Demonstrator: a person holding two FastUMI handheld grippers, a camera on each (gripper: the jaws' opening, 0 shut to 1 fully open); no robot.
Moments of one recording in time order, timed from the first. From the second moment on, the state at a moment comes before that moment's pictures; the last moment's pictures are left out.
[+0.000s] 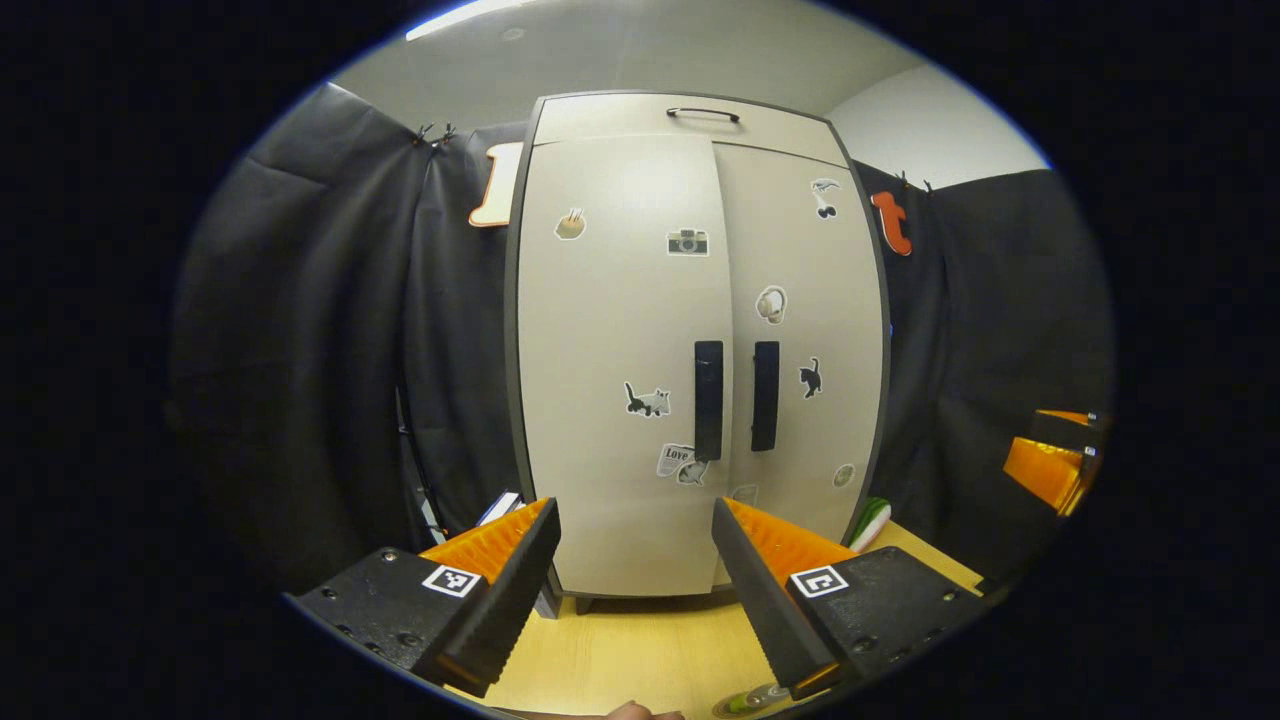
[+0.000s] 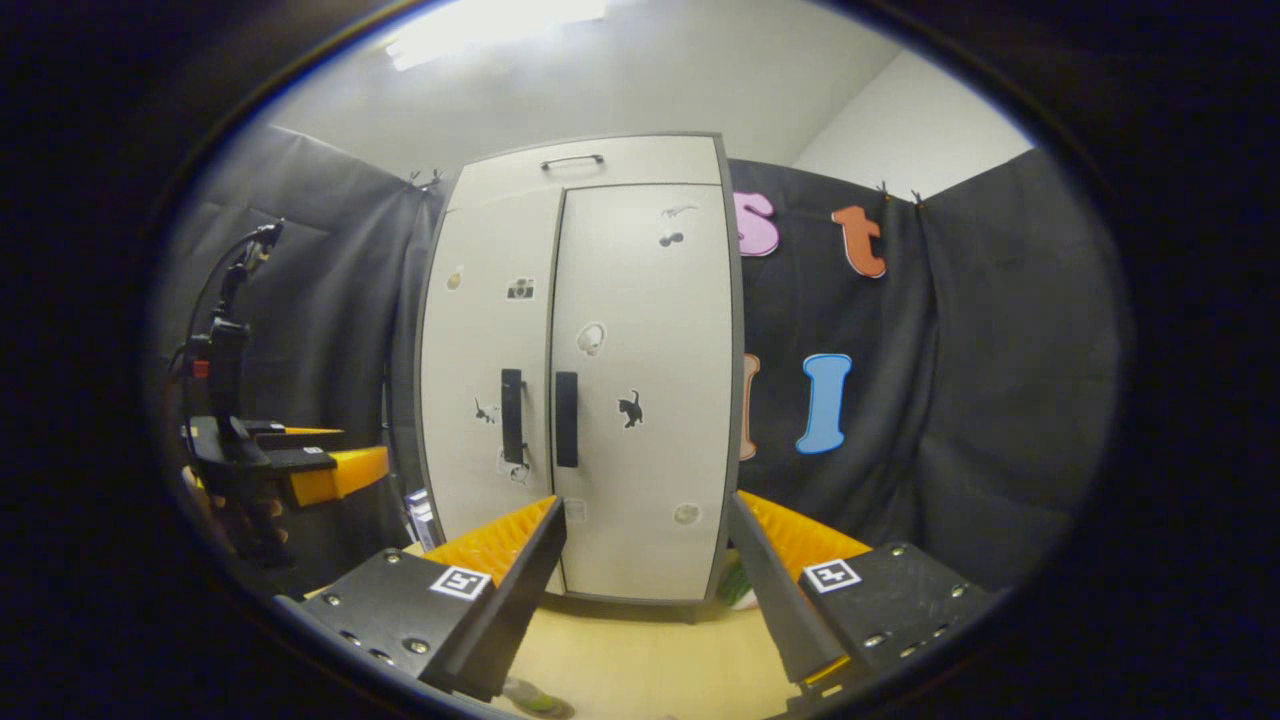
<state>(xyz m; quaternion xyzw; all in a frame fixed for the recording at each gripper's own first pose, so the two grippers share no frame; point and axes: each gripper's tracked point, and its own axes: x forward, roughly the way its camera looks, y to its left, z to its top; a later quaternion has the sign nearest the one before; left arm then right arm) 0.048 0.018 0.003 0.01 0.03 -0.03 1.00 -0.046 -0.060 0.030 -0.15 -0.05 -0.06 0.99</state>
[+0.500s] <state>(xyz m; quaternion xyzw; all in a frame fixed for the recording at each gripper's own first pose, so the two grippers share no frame) 0.053 -0.004 0.007 0.01 0.02 -0.06 1.00 -0.032 -0.059 0.039 -0.15 -0.06 -0.07 0.98</state>
